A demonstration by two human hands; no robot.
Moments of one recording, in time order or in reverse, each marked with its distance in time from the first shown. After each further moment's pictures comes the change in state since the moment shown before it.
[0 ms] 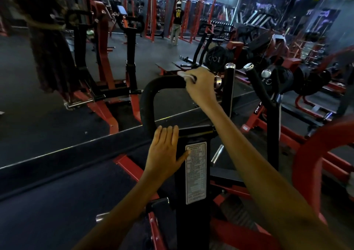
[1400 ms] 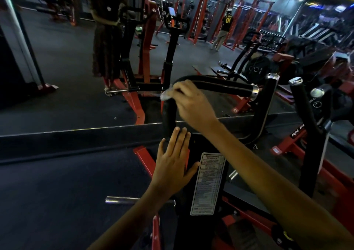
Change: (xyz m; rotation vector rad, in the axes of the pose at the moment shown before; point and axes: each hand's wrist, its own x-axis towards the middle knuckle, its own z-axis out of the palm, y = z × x) left_hand -0.027 0.010 0.024 -0.076 0.238 -0.192; right_hand -0.028 -0.017 0.059 -0.055 -0.096 -0.828
